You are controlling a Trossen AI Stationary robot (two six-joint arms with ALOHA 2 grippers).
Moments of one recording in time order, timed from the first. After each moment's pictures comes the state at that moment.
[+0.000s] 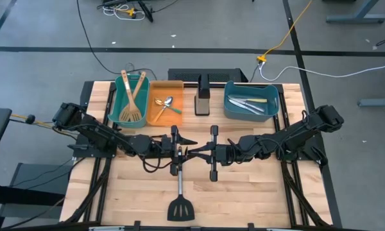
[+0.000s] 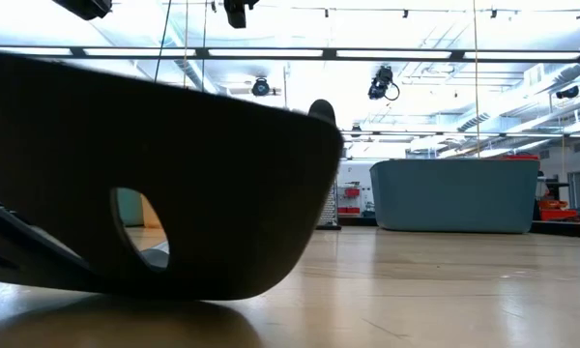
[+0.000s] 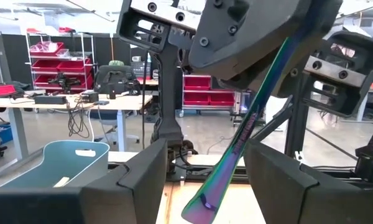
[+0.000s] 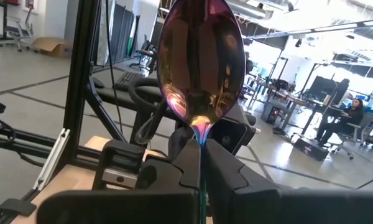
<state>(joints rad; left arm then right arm) -0.32 1.51 0.75 0.94 -0.37 0.01 0.38 1.52 1.12 0.46 0.36 -0.32</state>
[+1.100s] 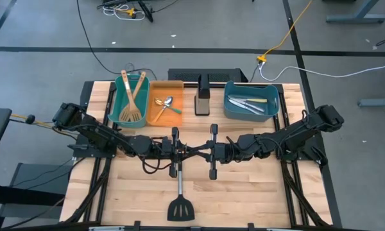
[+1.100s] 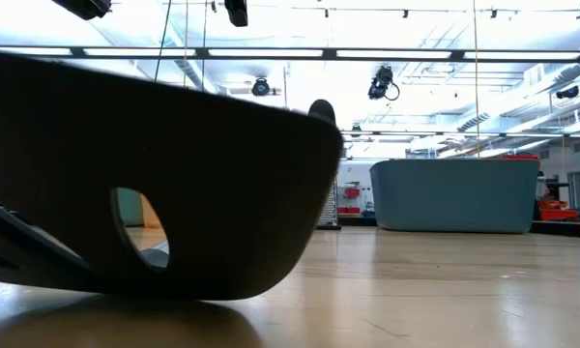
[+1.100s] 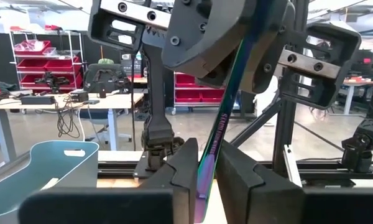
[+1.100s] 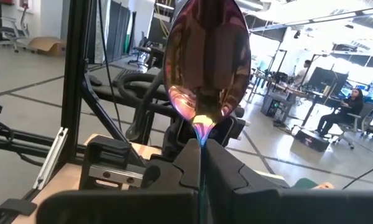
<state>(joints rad) -0.32 1.51 0.75 0.93 -0.34 0.01 0.37 1.52 1.12 0.44 0.36 -0.29</state>
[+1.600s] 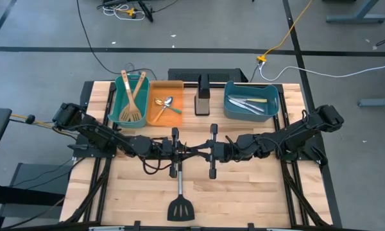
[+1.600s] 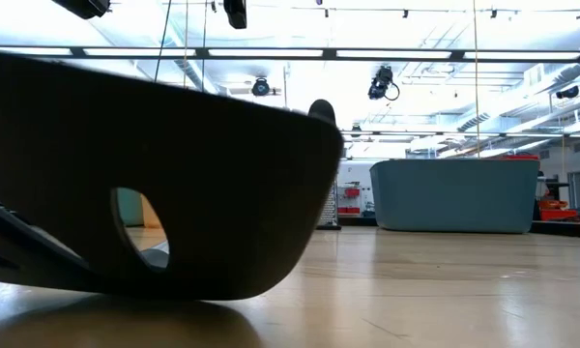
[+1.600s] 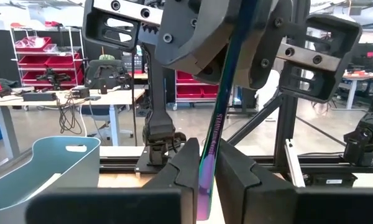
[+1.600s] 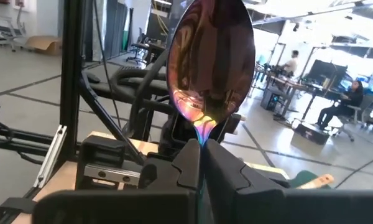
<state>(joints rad) -0.32 1.51 0.75 0.91 -0.35 0.01 0.37 1.52 1.12 0.42 0.37 -0.26</state>
